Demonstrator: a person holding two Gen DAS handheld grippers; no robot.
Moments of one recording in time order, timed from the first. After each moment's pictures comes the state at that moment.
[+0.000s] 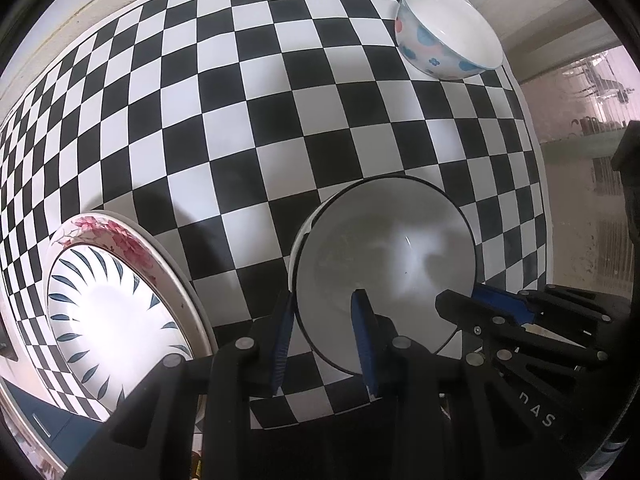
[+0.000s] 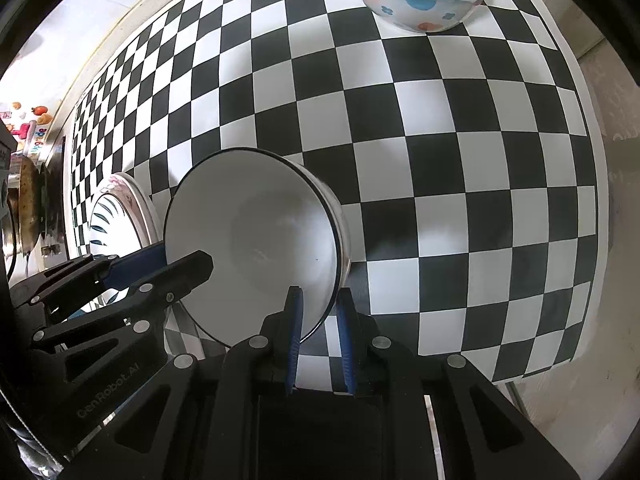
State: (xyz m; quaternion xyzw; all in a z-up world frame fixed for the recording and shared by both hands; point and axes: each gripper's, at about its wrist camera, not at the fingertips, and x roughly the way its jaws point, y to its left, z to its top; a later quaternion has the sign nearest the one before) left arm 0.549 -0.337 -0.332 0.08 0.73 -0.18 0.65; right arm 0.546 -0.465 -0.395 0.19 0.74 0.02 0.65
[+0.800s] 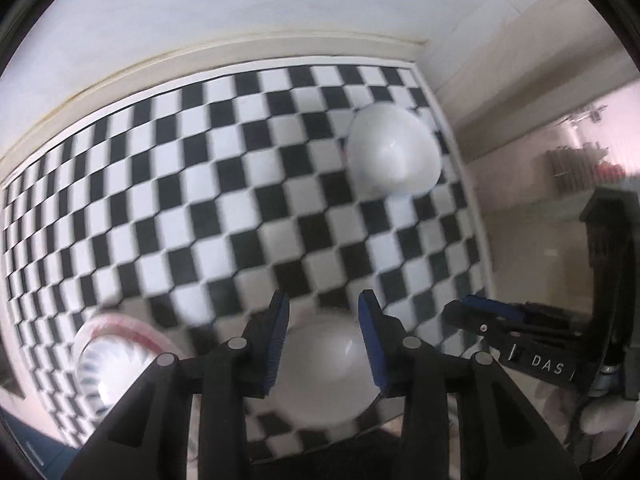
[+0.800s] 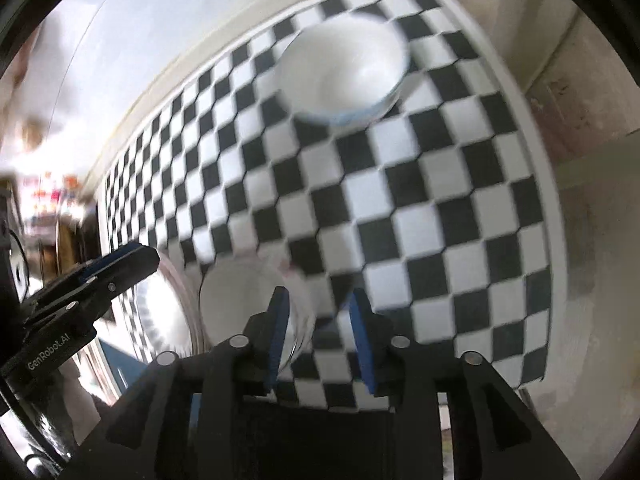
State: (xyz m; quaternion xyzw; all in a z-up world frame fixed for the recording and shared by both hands) left arm 0.622 -0.376 -0.259 0.03 0.67 -0.23 0.70; right arm 0.570 -0.563 -0.335 0.28 0.67 0.00 0.69
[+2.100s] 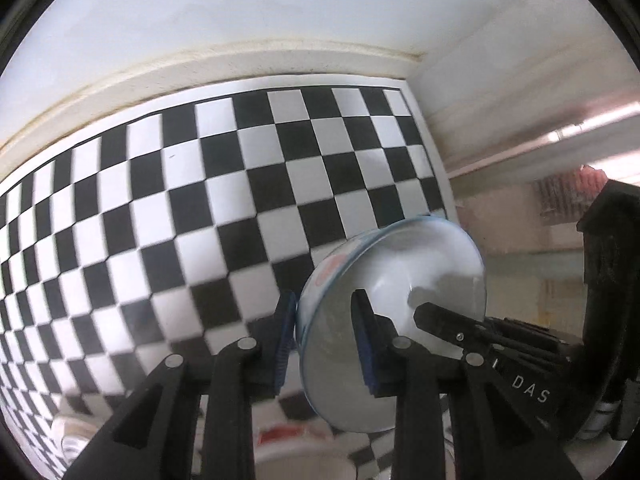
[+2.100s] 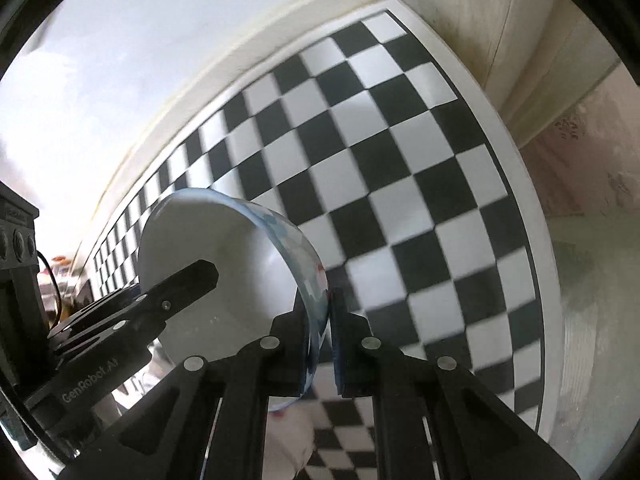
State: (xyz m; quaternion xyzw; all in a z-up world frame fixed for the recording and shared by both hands) left arm 0.691 -0.423 -0.301 0.01 0.67 -0.26 0.69; right arm 0.667 -0.614 -0.365 0.31 0.65 -0.04 0.70
